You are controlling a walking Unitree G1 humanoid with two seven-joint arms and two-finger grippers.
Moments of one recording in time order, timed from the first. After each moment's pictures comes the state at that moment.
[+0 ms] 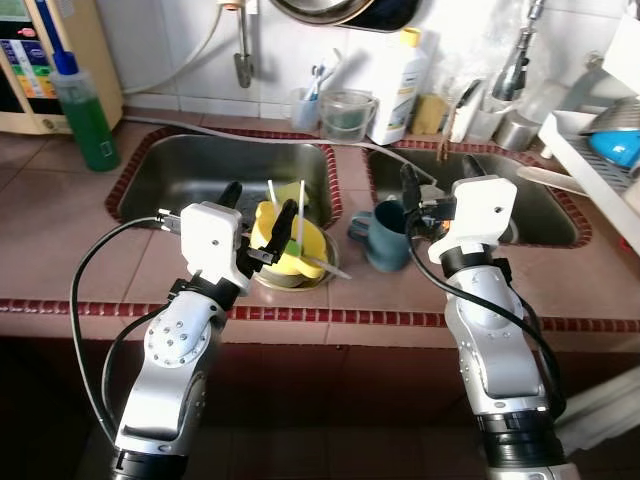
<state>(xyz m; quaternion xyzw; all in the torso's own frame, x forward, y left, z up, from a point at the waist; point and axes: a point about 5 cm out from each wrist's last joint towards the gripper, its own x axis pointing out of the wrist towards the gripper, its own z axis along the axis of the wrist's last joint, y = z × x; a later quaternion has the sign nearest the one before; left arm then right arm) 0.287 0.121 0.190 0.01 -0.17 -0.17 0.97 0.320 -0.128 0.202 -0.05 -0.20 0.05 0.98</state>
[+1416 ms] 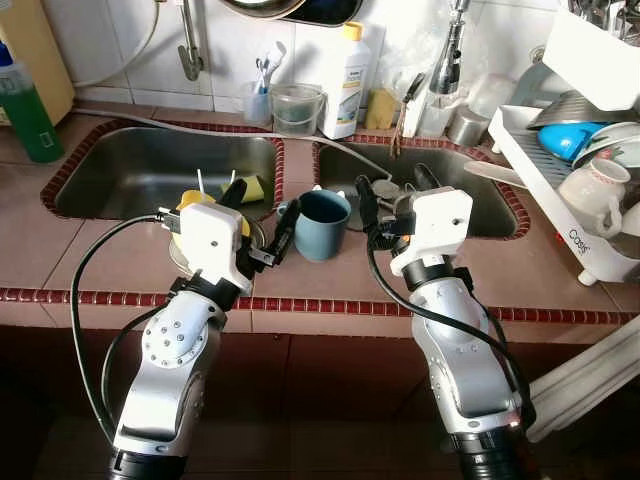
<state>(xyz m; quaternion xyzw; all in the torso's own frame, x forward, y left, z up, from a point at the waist) 0.283 0.120 0.193 0.01 -0.18 -0.20 0.96 0.304 -0.091 0.201 -0.03 -0.21 0.11 0.97</state>
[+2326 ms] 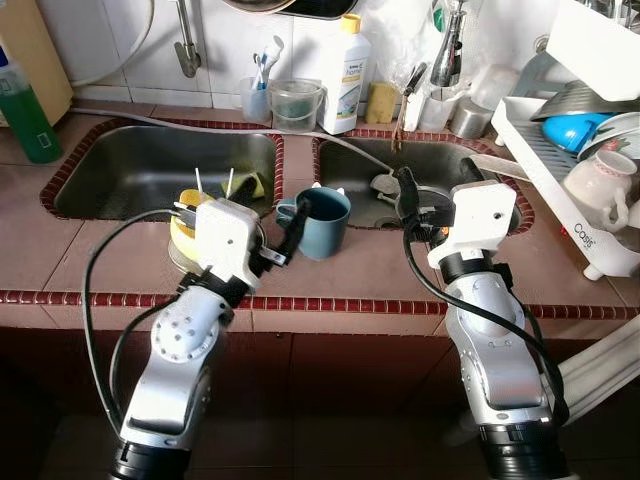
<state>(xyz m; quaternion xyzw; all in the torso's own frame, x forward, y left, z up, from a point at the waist) 0.285 0.106 0.188 0.07 -0.17 -0.22 0.96 0.312 -0.129 0.200 -0.06 -0.20 0.05 0.98</state>
